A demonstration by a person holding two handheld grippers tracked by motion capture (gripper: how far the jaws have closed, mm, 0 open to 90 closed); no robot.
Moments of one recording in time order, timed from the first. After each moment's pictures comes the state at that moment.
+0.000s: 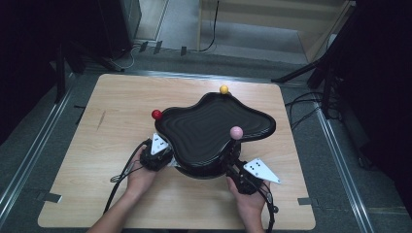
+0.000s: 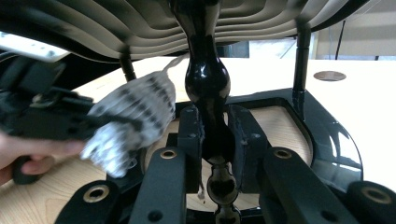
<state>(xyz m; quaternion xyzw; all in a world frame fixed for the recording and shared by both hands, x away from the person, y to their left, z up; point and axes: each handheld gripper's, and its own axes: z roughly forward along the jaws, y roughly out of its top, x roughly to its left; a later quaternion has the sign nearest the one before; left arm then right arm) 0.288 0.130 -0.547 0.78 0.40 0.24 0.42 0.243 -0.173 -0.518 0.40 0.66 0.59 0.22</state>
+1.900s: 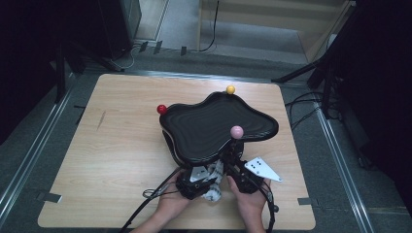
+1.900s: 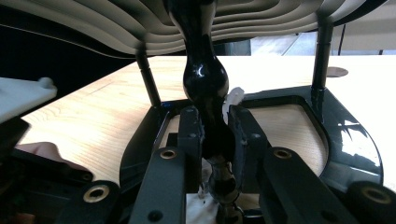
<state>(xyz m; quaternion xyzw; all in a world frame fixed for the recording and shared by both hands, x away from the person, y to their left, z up) 0.237 0.017 -0.539 0.82 0.33 0.13 0.44 0.245 -0.174 -0.517 0.41 0.66 0.59 0.22</state>
